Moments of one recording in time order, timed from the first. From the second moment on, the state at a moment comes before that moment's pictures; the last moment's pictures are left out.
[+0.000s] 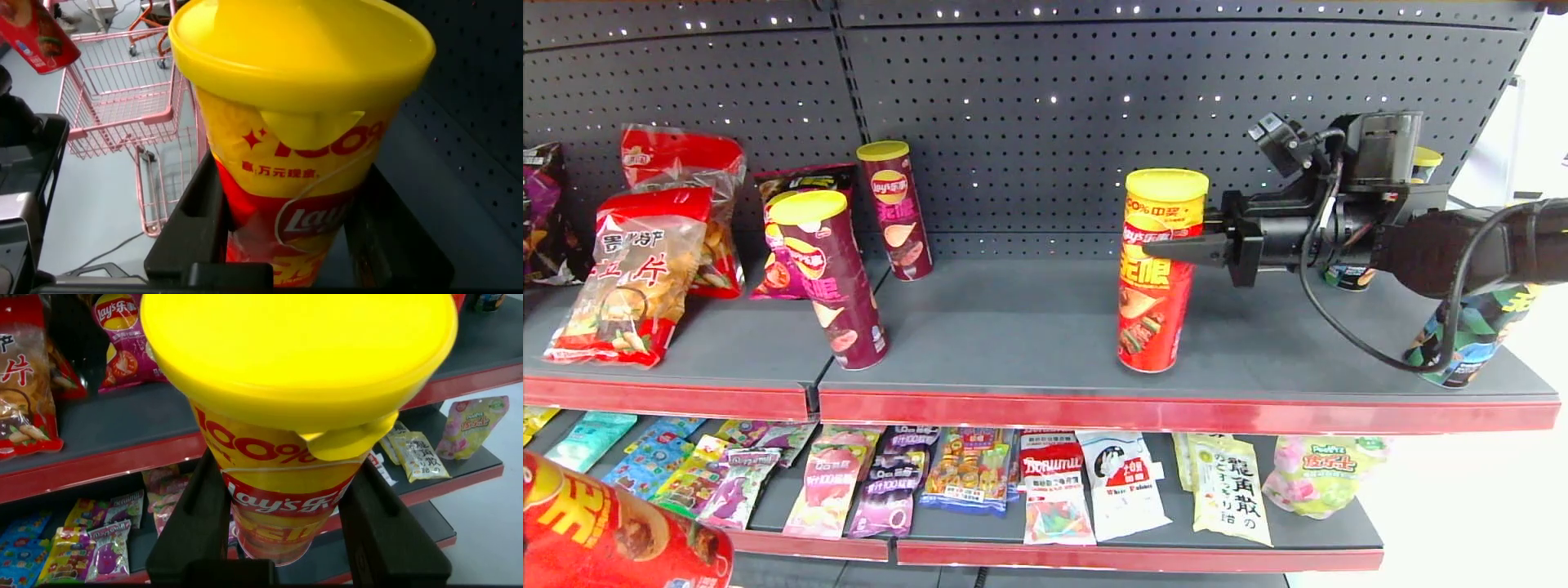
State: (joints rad) left arm 0.03 0.41 -0.45 0.08 -0.34 0.07; right arm 0.25 1.94 -1.40 -0.31 1.06 -0.31
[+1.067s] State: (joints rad) left arm 0.03 0.41 -0.45 0.08 -0.35 0.07; right arm 0.26 1.92 -1.26 -0.32 1.06 -0.38
